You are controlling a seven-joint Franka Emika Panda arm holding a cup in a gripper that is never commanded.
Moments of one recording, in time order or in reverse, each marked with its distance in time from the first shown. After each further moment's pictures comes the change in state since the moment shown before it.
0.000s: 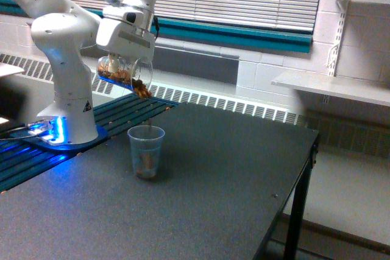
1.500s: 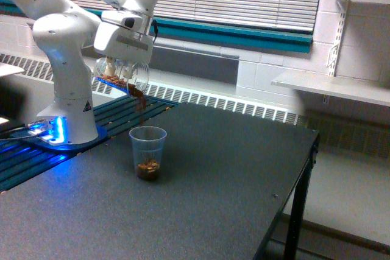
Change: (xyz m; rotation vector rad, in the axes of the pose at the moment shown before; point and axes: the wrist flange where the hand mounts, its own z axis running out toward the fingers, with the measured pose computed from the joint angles) arm -0.007 0.002 0.007 -0.025 -0.060 -0.009
